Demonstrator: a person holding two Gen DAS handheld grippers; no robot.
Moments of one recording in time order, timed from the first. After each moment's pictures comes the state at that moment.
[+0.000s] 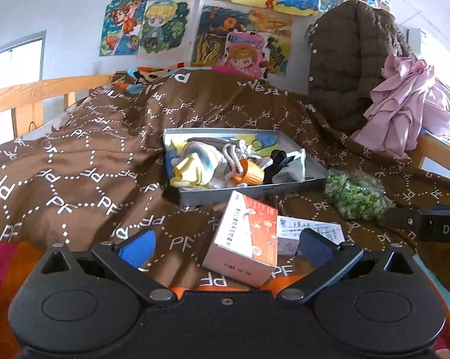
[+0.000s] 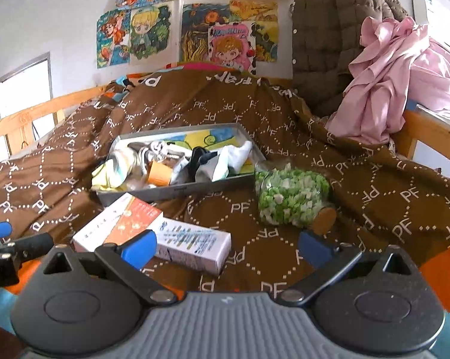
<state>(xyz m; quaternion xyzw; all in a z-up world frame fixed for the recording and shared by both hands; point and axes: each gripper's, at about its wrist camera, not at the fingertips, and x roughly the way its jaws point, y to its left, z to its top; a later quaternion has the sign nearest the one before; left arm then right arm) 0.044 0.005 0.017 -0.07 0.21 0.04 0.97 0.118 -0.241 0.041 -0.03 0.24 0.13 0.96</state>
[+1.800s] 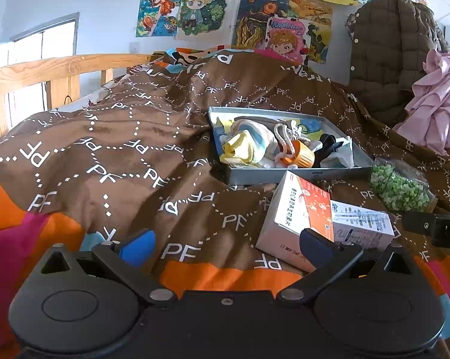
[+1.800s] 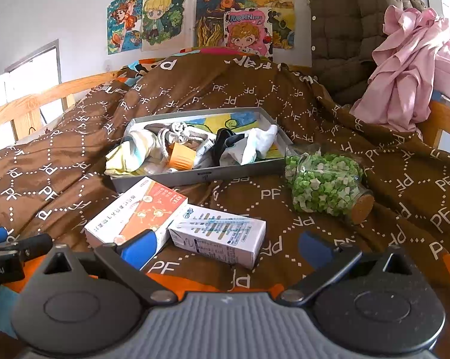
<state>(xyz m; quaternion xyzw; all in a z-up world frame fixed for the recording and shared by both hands) 0.047 0.033 -0.005 -0.08 0.24 0.11 0.96 0.133 -0.202 0.019 -0.03 0.26 0.15 0.95</state>
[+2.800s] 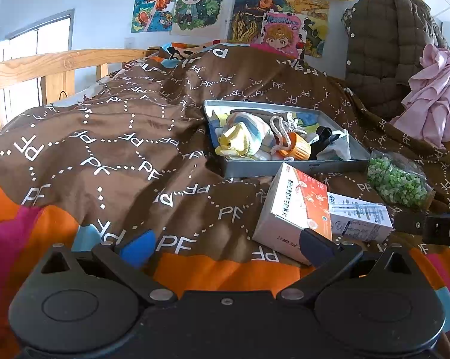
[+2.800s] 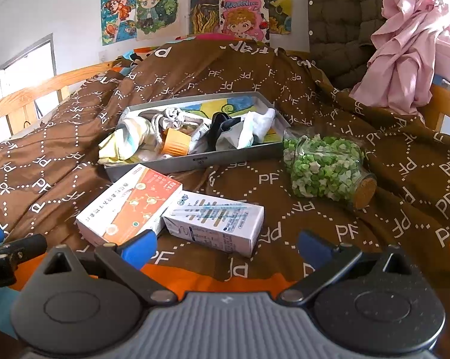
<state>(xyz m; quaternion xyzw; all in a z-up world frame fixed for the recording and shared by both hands) 0.048 0.031 -0.010 -0.08 0.25 0.10 0.96 0.142 -0.205 0.009 -0.02 0.29 0.14 0.95</state>
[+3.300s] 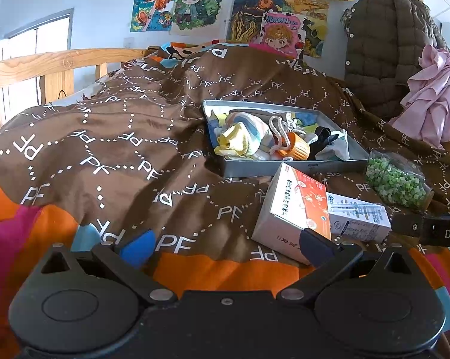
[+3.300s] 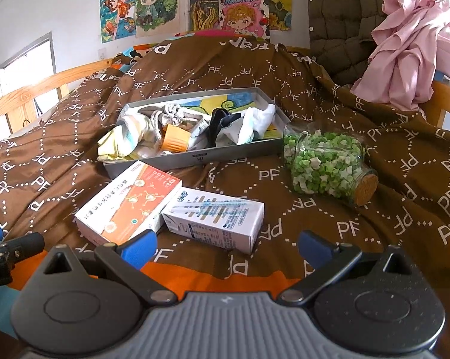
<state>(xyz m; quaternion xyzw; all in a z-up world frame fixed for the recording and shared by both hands) 0.047 0.031 -0.010 -0.08 0.25 0.10 0.96 0.144 -0.206 0.007 -0.02 0.29 0.14 0.94</state>
